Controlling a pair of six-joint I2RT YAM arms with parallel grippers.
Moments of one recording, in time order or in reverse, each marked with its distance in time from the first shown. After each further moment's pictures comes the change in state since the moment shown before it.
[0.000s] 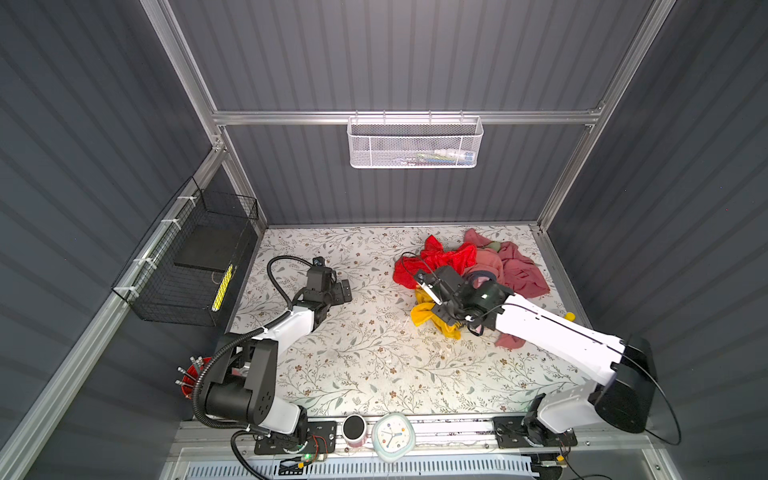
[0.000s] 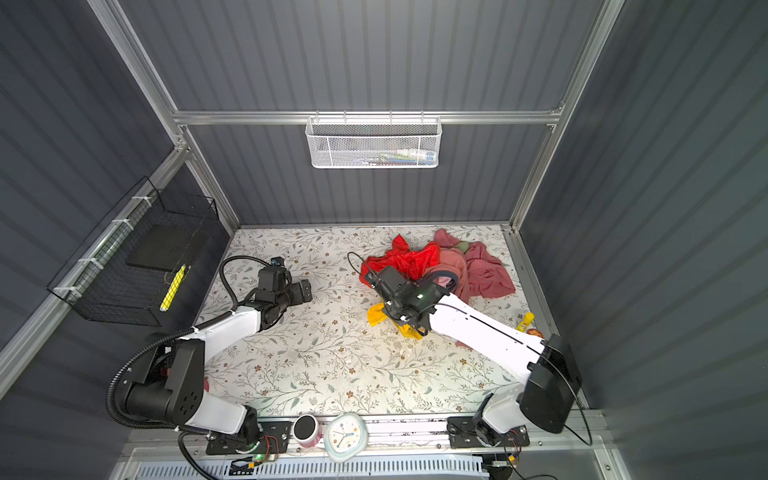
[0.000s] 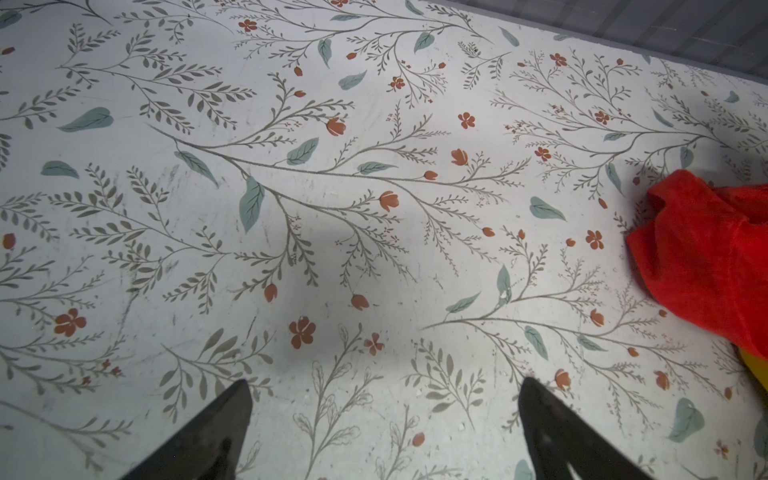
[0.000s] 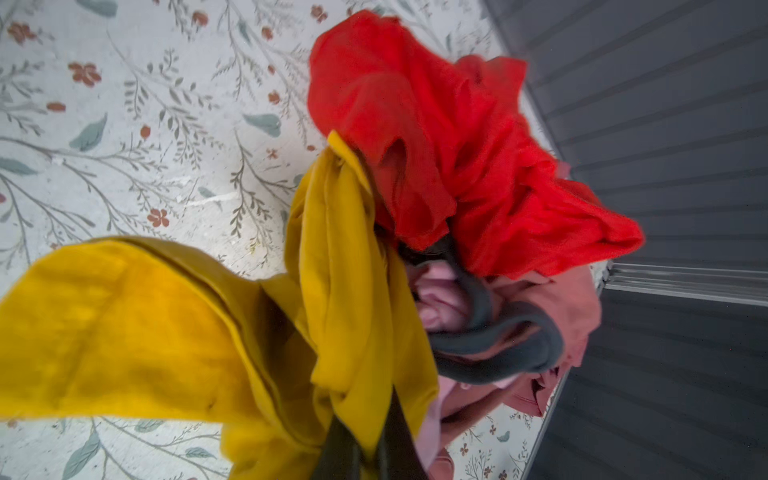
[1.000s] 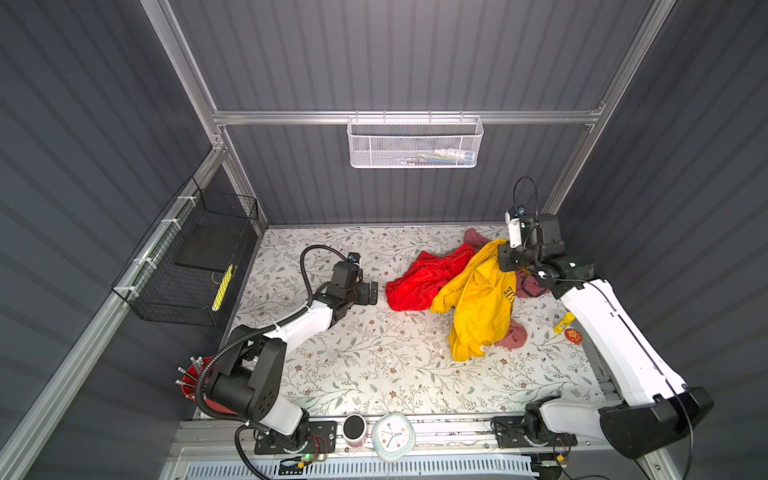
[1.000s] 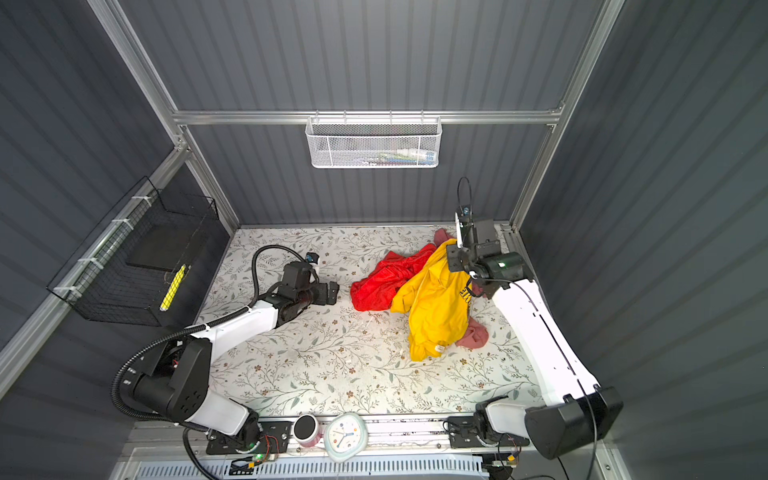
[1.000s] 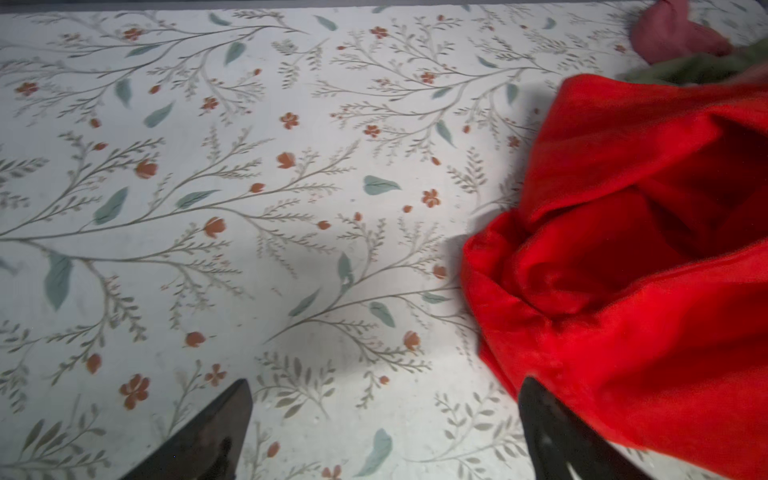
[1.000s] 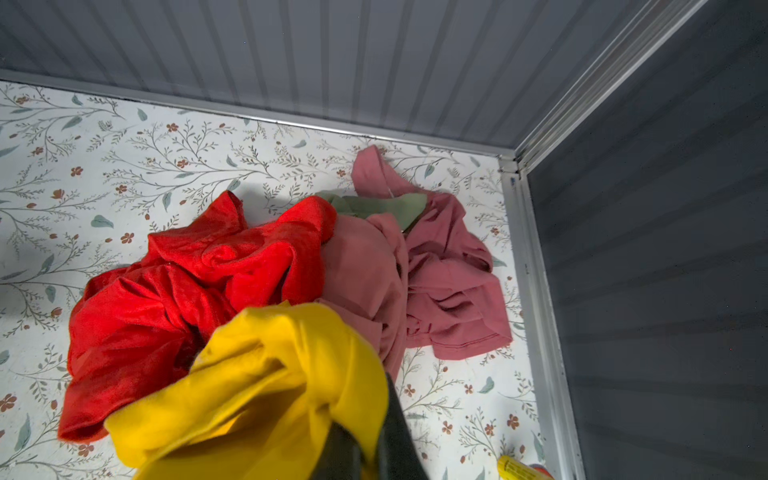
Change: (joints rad) left arm -0.230 0.042 0.123 -0.064 0.083 0.110; right arm -0.560 -0.083 0.179 0.008 -0.245 0.223
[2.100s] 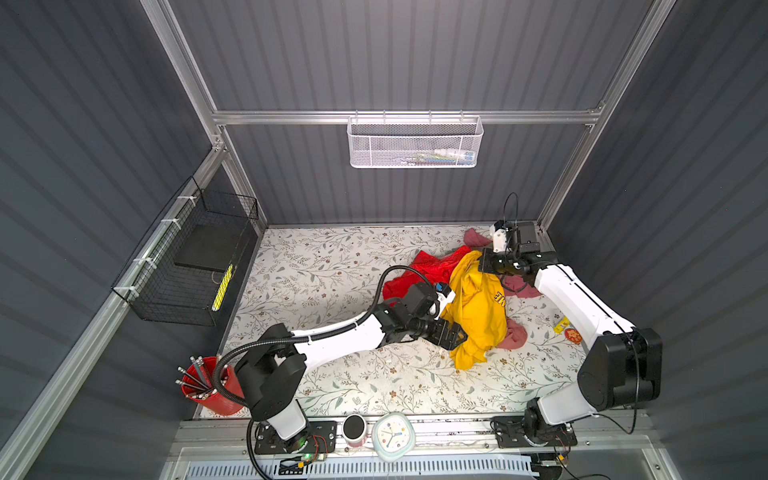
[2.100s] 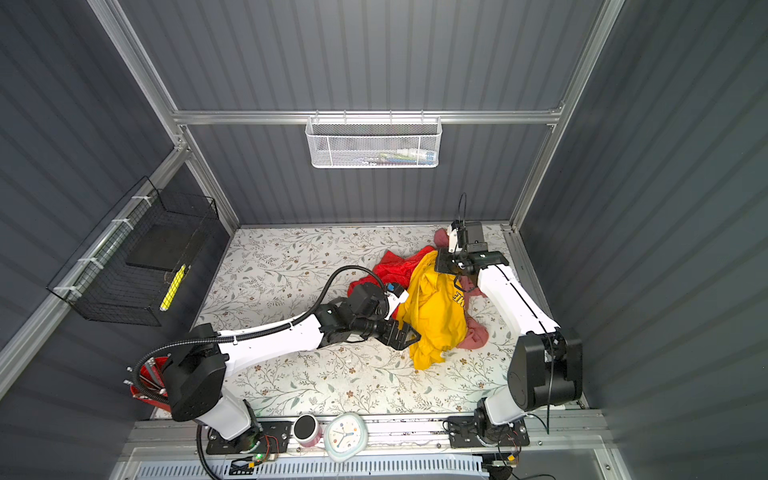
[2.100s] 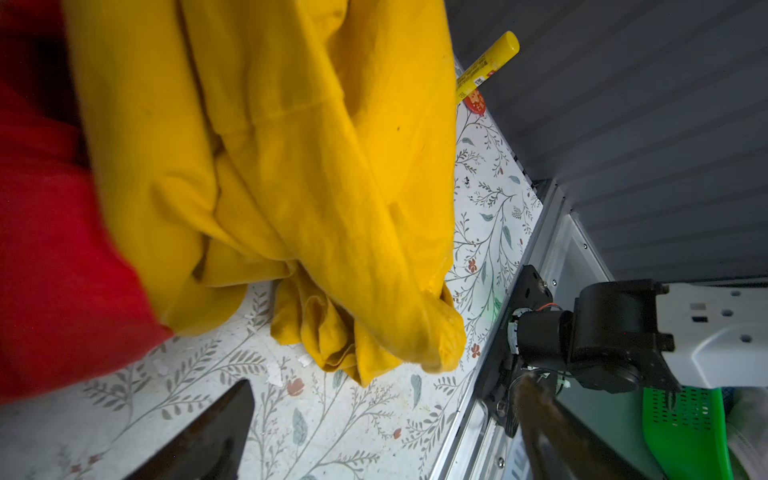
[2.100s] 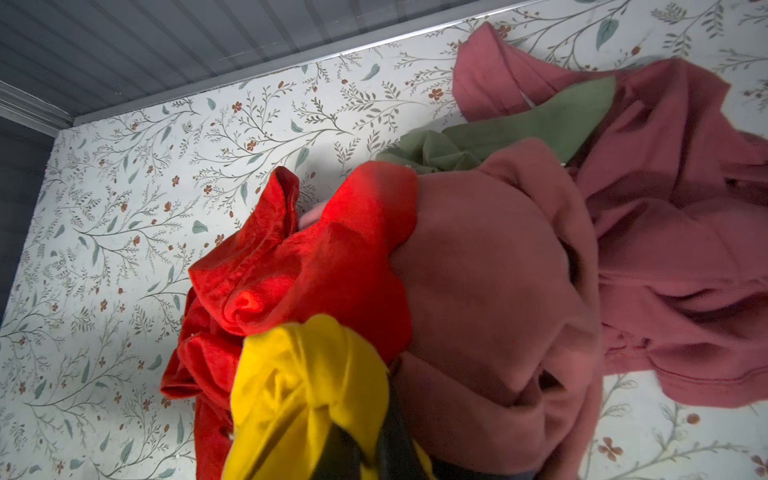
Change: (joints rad) left arm -0.530 0.129 0.246 -0.115 0.372 -0.314; right arm -0.129 0.202 -0.165 0.275 -0.419 0.238
